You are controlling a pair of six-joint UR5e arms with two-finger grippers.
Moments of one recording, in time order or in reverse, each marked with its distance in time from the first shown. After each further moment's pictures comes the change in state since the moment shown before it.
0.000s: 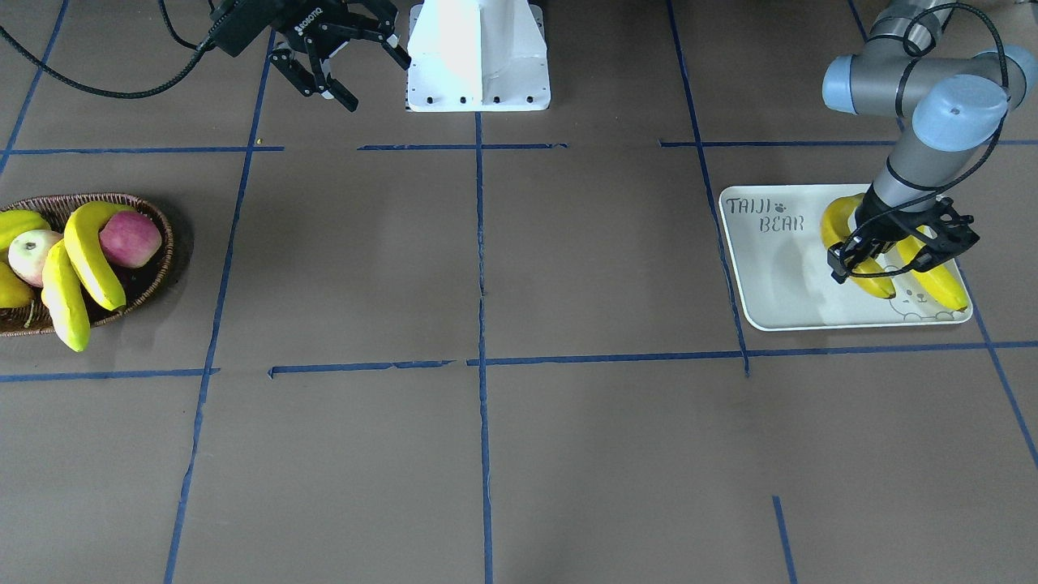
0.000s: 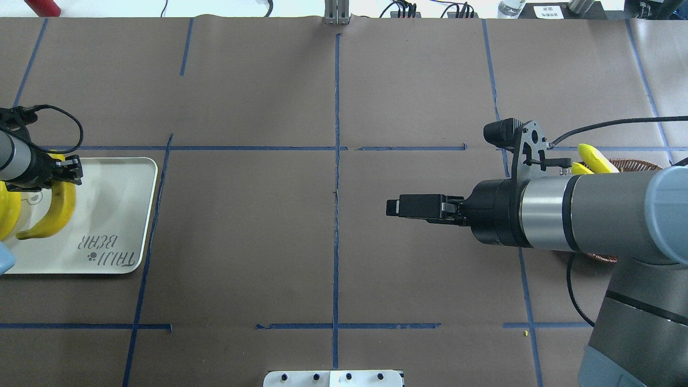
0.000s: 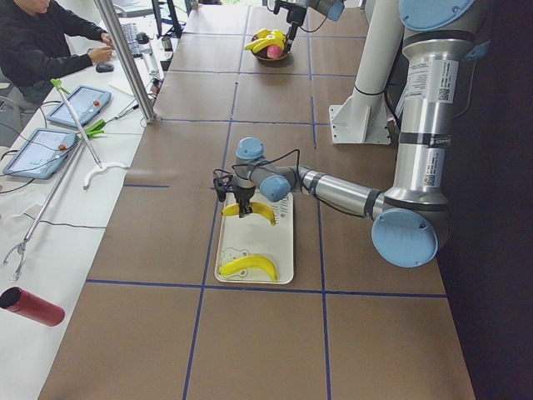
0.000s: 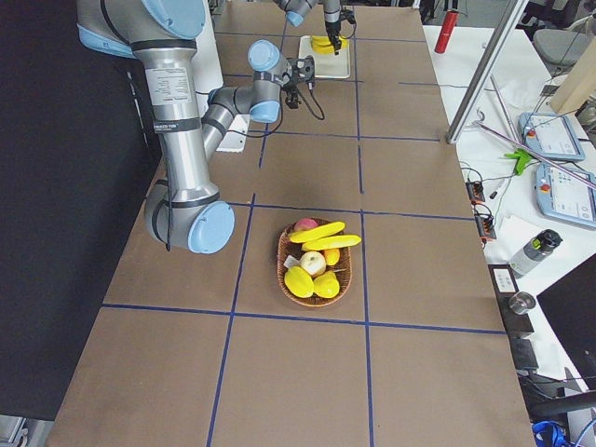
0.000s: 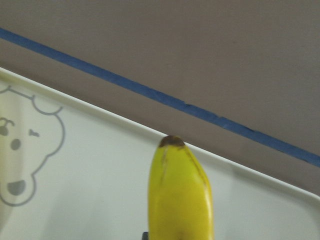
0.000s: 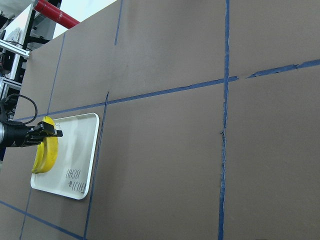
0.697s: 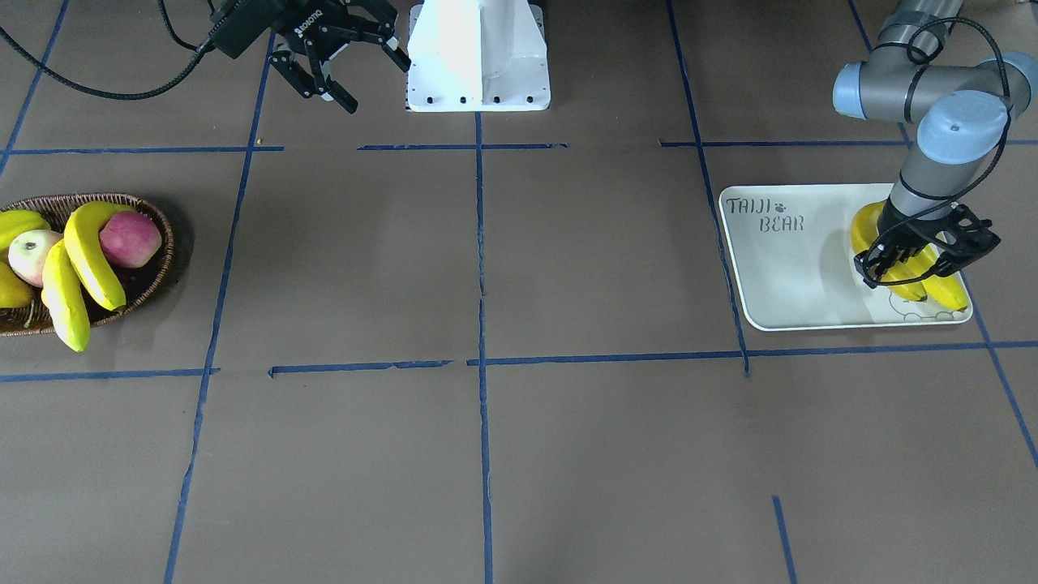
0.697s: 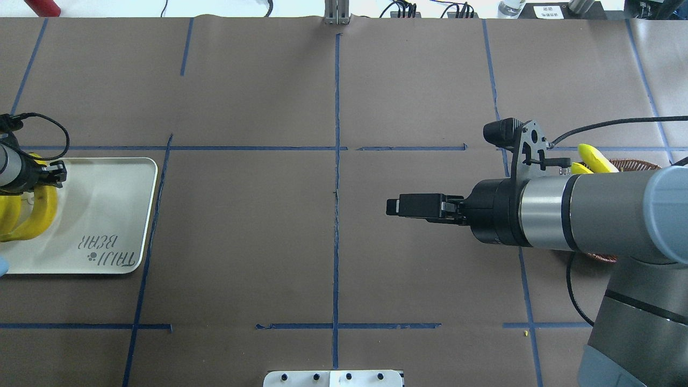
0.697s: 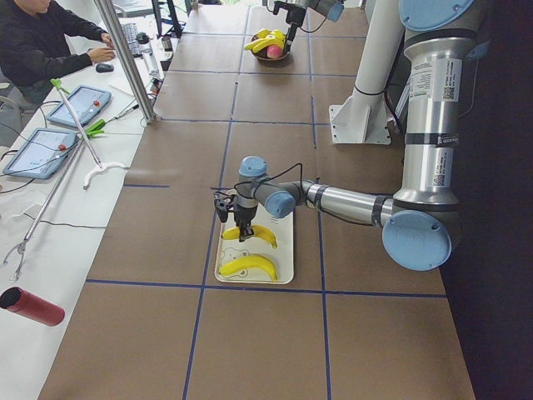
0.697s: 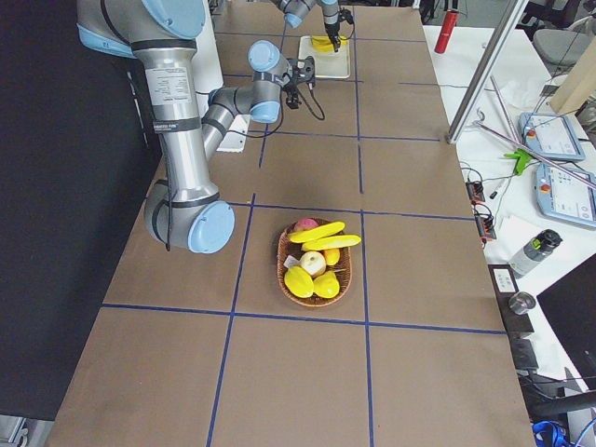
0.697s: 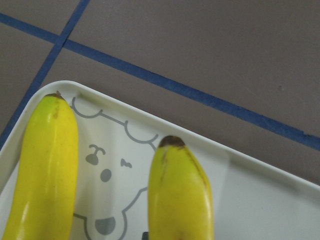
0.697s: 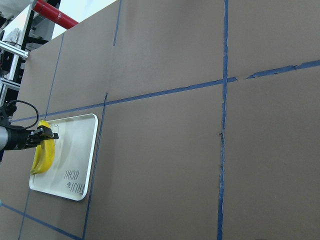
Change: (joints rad) left arm 0.002 0.020 0.044 -0.001 0.080 0.072; right arm 0.001 0.000 0.000 0.000 -0.001 -0.001
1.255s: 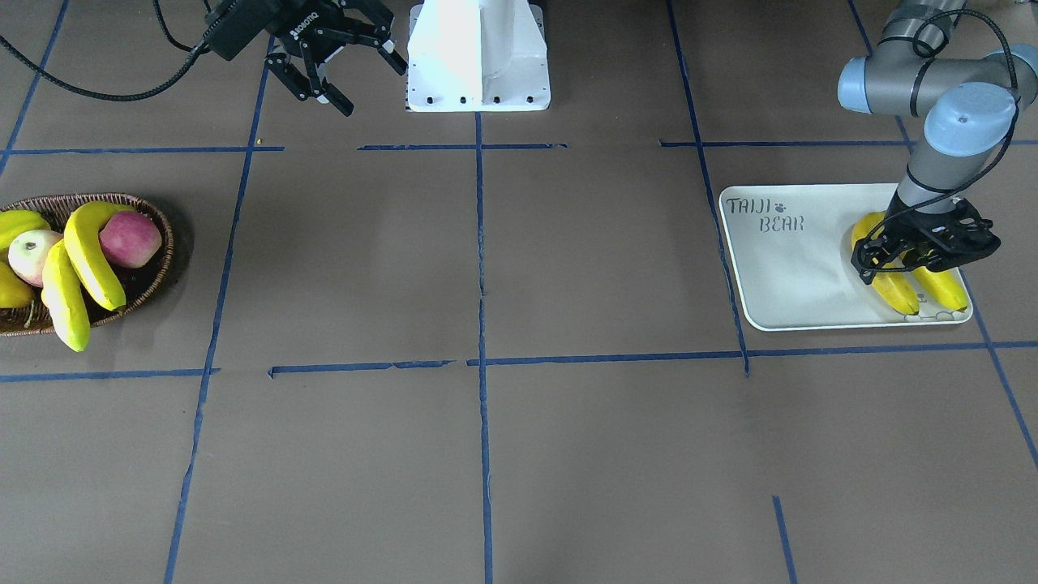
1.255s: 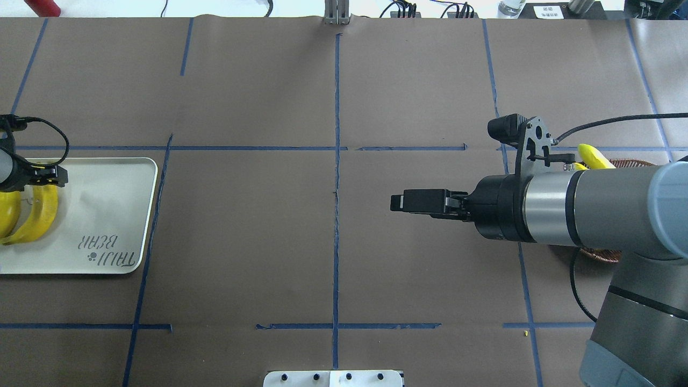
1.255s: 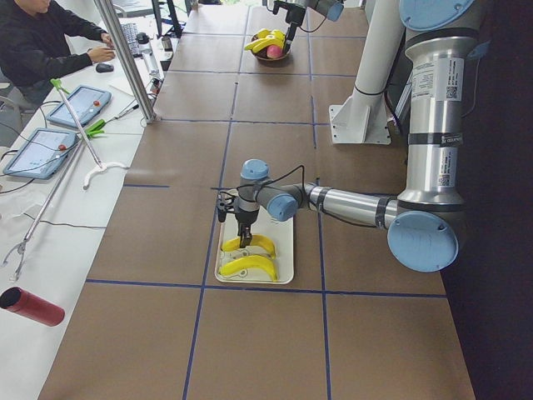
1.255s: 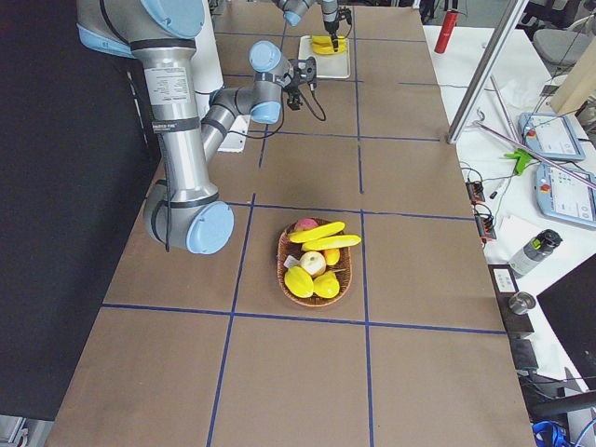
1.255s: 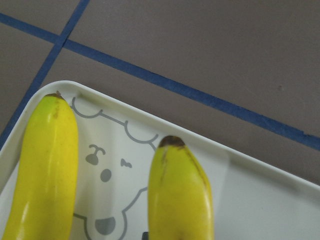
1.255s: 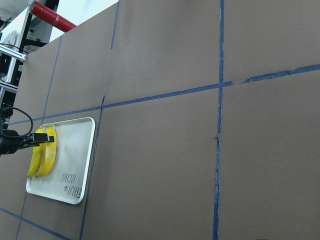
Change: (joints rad) left arm -0.016 0.015 -0.046 0.002 0.003 0.172; right arm 0.021 -0.011 -0.002 -0.002 0.010 -0.004
